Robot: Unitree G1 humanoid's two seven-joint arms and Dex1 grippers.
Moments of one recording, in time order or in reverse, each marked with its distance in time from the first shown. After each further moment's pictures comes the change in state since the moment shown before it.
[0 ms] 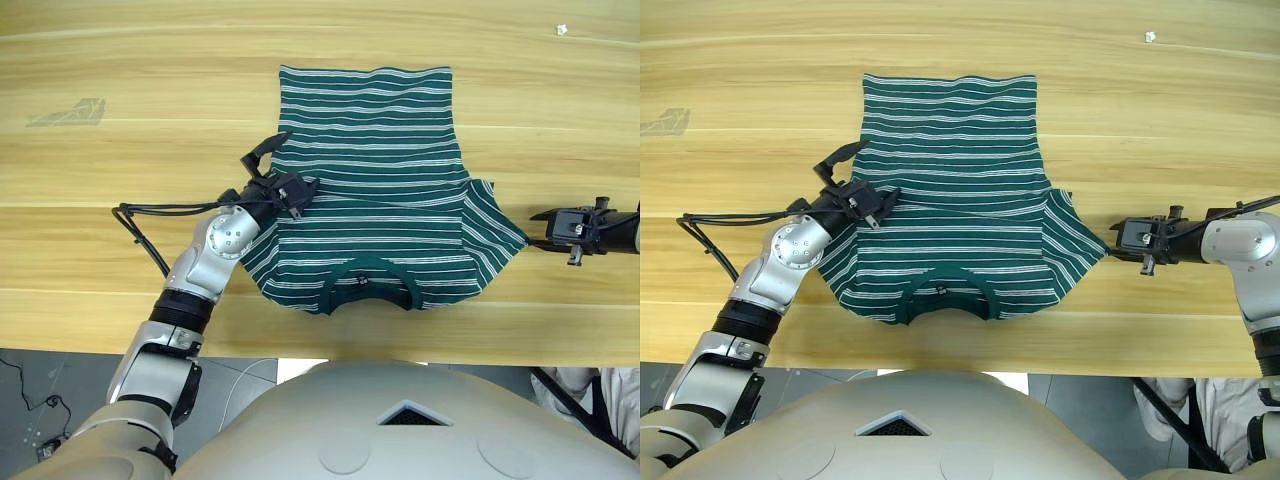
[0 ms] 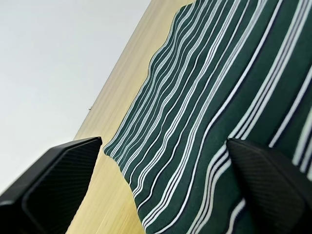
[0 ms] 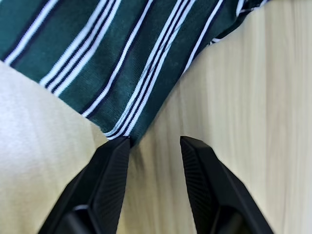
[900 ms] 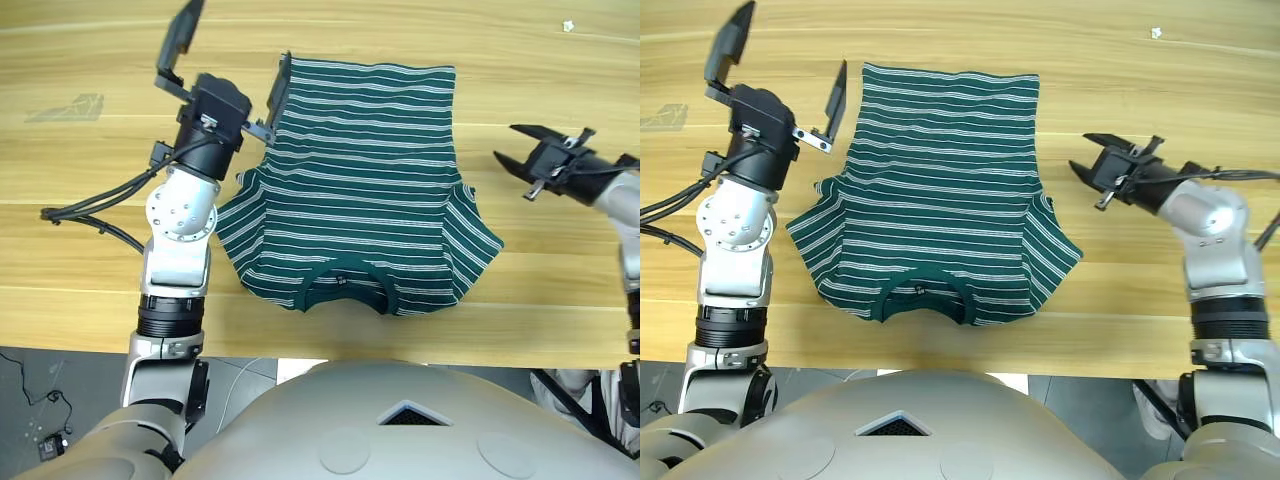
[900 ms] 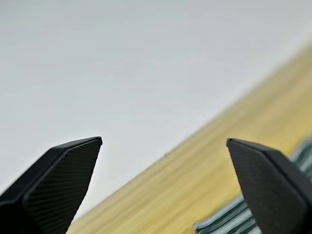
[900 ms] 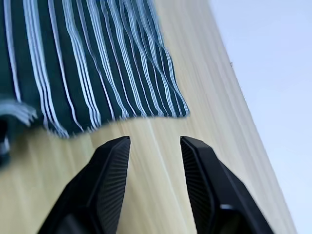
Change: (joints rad) left arm 0.056 -0.086 0.292 -0.492 -0.353 0.071 0.041; right arm -0.196 0.373 -0.059 0.150 -0.047 -0.239 -0.449
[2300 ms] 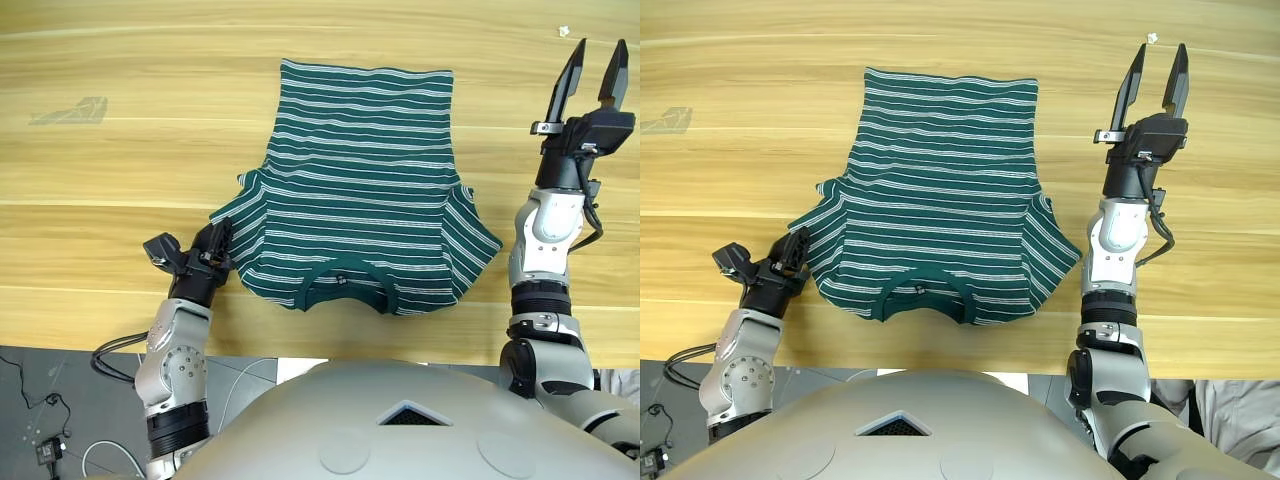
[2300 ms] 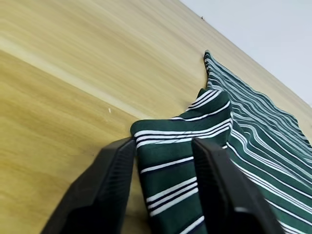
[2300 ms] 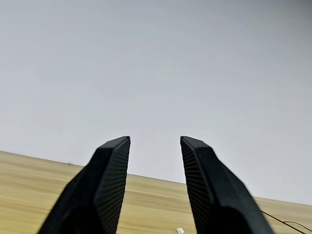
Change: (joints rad) left arm 0.564 -0.219 0.300 -0.057 -0.748 0.563 -0.077; right arm -0.052 0.499 -0.242 0.181 0.071 -0.440 -0.708
